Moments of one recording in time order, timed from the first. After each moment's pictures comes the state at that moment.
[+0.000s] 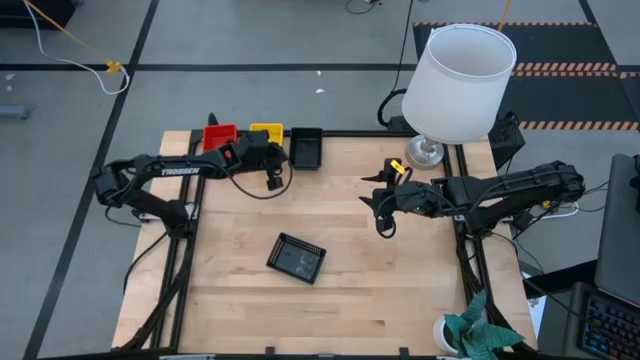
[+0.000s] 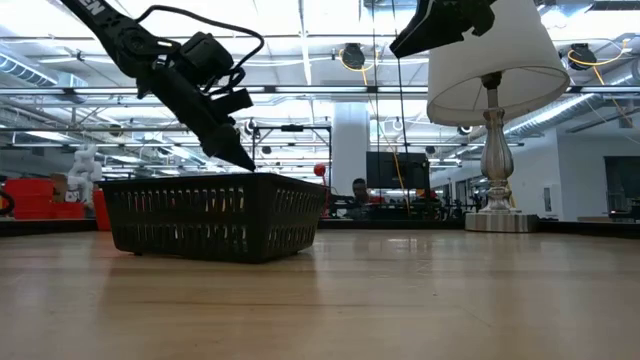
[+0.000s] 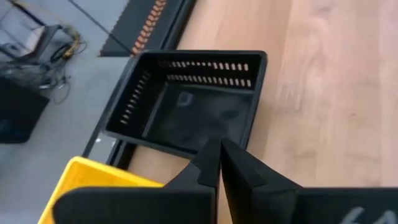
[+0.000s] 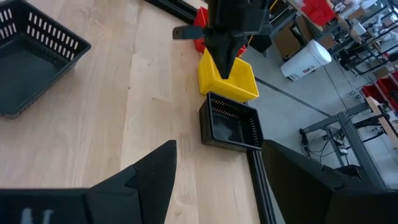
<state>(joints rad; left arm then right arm) 0.53 1.39 0.71 0.04 -0.03 0.43 0.14 1.16 0.96 -0.37 0.54 -0.36</state>
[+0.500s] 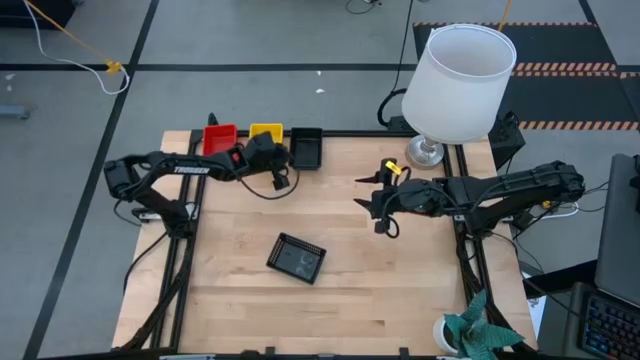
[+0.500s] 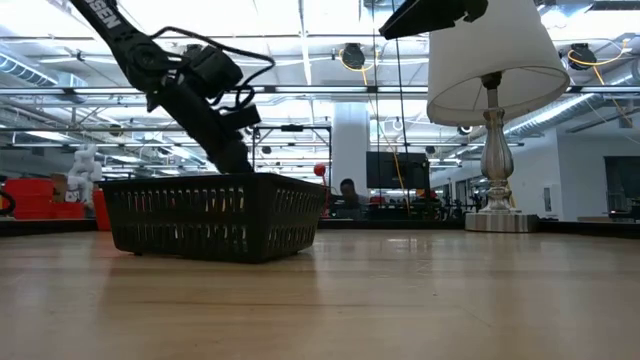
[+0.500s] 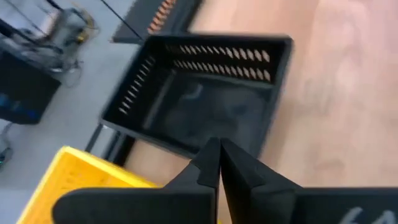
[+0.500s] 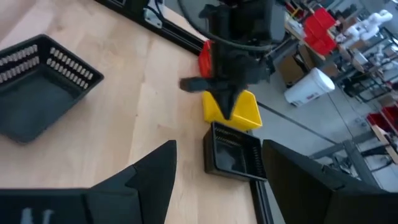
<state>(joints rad) 0.52 1.50 0.71 0.14 -0.12 0.37 0.14 1.16 0.96 -0.26 0.48 -0.43</state>
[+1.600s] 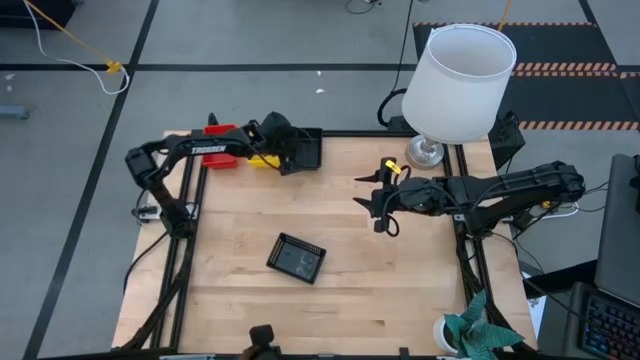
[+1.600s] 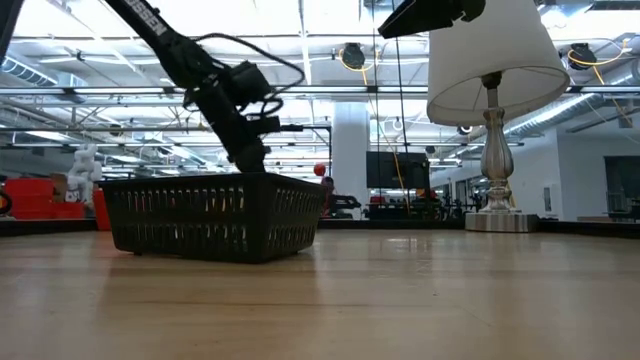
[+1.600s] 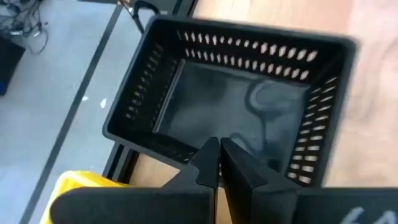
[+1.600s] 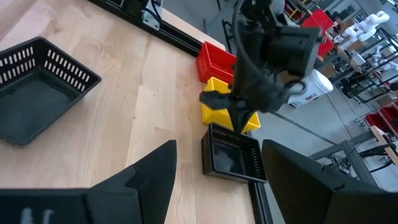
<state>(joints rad) 0.63 1.69 1.04 -0.19 -0.02 0.41 0.13 1.16 0.96 -0.25 0.47 -0.44</state>
